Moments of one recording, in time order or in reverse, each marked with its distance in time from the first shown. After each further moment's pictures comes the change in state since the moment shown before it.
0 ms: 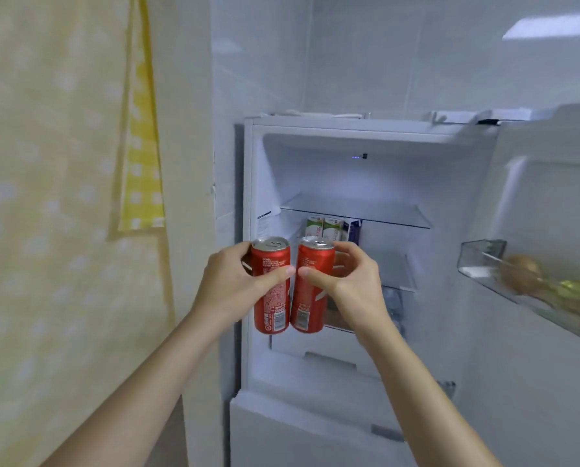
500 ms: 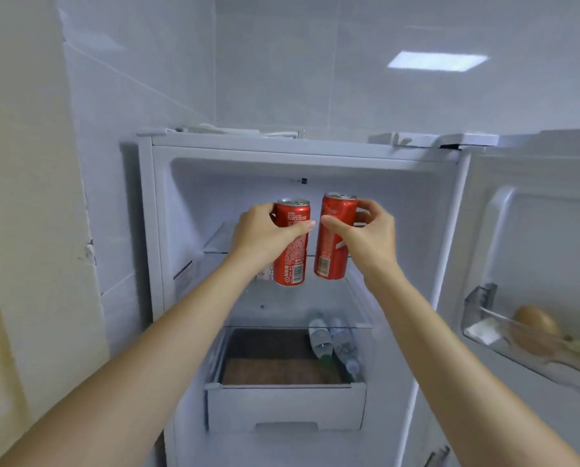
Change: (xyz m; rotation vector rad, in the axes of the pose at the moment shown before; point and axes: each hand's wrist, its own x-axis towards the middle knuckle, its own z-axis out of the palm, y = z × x) left_hand 0.239 0.027 0.135 -0.114 -0.233 0.153; right_hand 0.192 -0.001 -0.060 -0.175 0.485 -0.022
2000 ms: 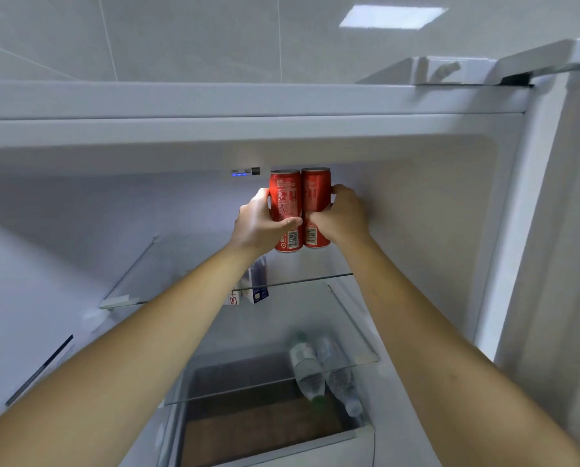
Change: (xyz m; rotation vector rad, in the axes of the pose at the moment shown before) left_hand 0.191 -0.079 0.135 -0.068 -0.183 0.141; right_hand 0.186 0.114 0.049 -0.500 0.036 0.053
